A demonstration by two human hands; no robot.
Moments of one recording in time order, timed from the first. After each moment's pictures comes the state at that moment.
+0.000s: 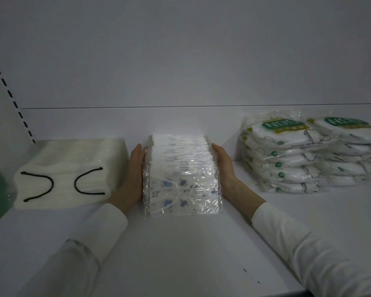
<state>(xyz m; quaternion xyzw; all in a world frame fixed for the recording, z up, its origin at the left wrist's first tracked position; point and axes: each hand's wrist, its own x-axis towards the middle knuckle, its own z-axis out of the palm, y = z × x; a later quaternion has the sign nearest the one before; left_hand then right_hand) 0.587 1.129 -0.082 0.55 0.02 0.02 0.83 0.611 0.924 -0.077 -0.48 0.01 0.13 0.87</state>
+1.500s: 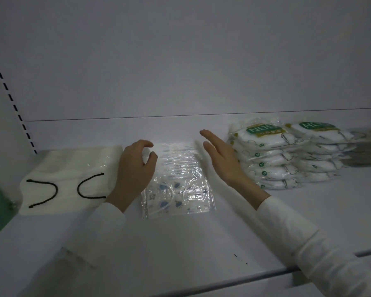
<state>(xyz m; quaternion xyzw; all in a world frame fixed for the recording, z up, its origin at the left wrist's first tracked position) 0.538 1.121 -0.035 0.85 -0.08 0.34 0.40 0.569 0.902 -0.035 -0.83 -0.20 -0.21 0.47</state>
